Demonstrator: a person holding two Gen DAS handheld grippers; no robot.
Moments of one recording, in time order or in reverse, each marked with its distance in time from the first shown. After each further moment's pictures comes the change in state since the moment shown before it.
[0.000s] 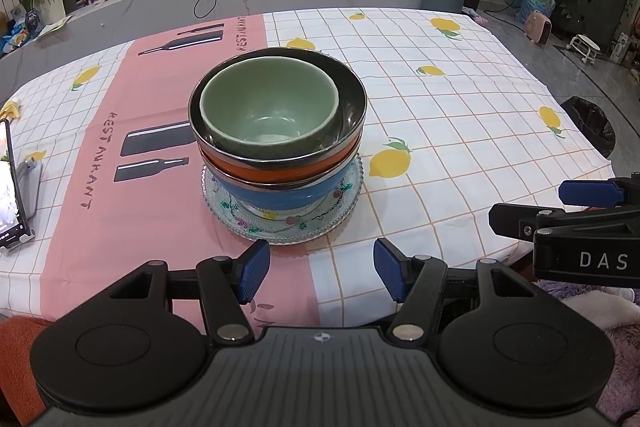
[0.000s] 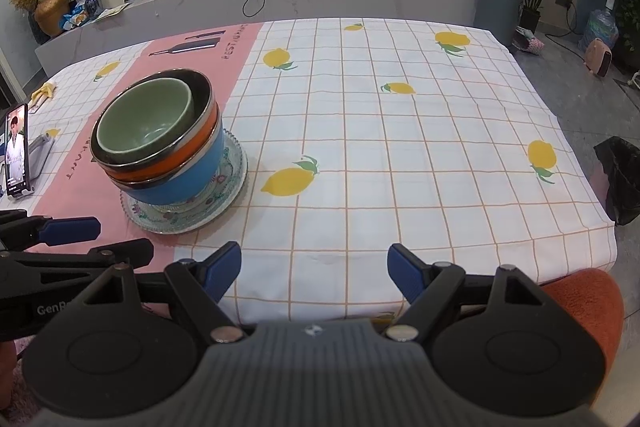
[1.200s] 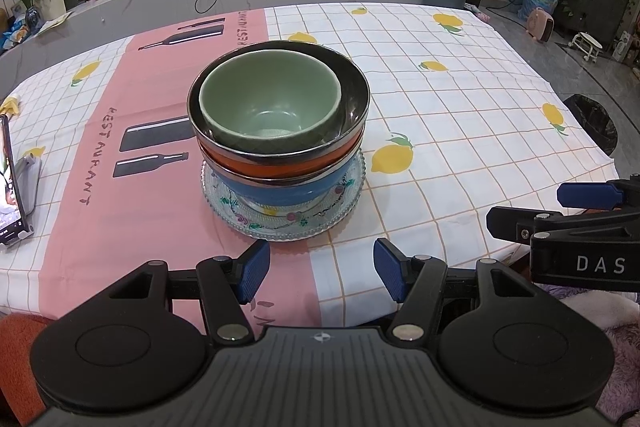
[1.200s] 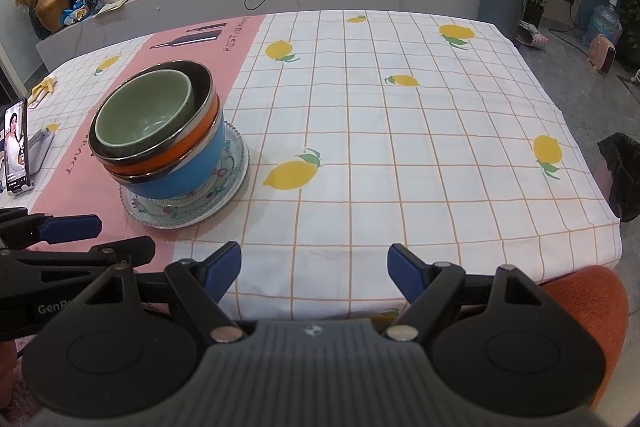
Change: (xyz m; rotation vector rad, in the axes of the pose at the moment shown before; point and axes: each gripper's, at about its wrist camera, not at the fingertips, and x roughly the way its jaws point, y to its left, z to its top) left arm 0.006 0.002 -0.001 -0.003 0.012 0.003; right arm 0.007 0.000 0.000 -0.003 0.021 0.007
